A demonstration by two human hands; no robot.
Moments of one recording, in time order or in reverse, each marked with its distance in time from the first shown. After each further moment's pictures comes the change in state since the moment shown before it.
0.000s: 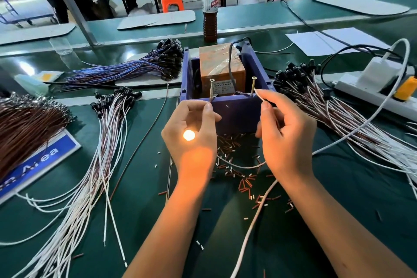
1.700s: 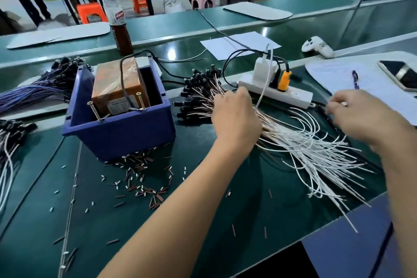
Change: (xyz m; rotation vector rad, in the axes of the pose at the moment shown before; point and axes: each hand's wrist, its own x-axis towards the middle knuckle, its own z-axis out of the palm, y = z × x) left_hand -0.073 0.061 0.205 0.756 -0.802 0.287; right_hand 0.062 0.071 -0.278 -0.791 -0.222 0.738
